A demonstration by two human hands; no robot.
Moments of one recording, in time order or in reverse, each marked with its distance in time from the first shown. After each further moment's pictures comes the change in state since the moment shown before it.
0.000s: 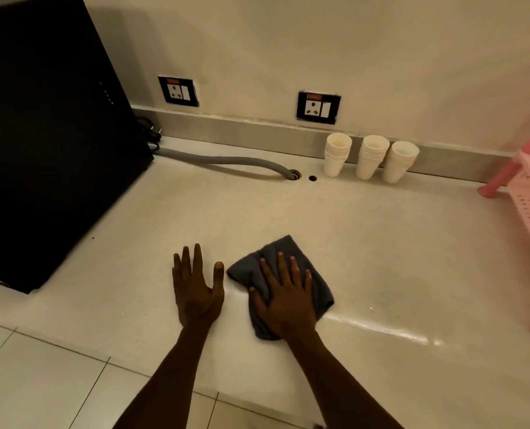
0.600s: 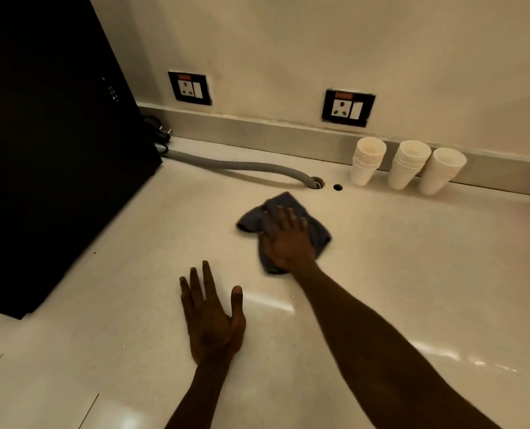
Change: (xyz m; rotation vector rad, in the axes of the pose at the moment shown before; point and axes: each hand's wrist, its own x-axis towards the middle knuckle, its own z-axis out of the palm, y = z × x) left_hand 0.008 0.004 0.009 0.010 0.007 -0.090; right_hand 0.200 -0.014 -0.010 -0.049 -0.064 -0.133
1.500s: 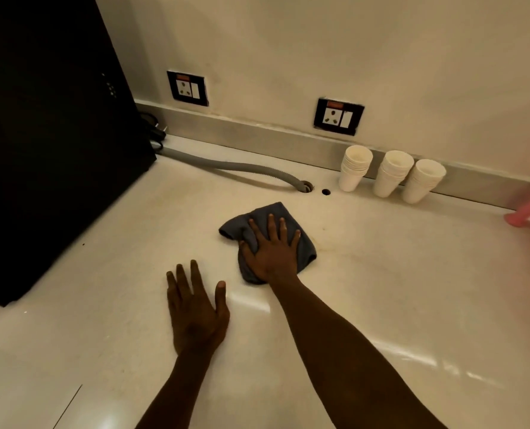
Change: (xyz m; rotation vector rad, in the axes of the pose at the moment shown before) left_hand 0.002 -0.002 0.007 0.126 -0.014 -0.033; right_hand -0.031 -0.018 0.005 0.049 0.005 0.120
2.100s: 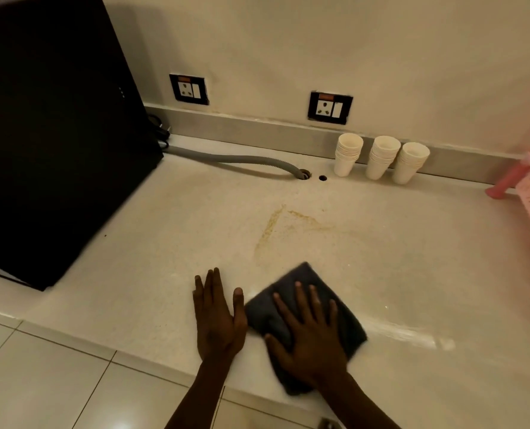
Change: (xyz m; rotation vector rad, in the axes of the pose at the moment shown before) left_hand -0.066 -0.020 -0.022 -0.238 -0.071 0.126; right_hand -0.237 0.028 0.035 -0.078 0.072 -0.069
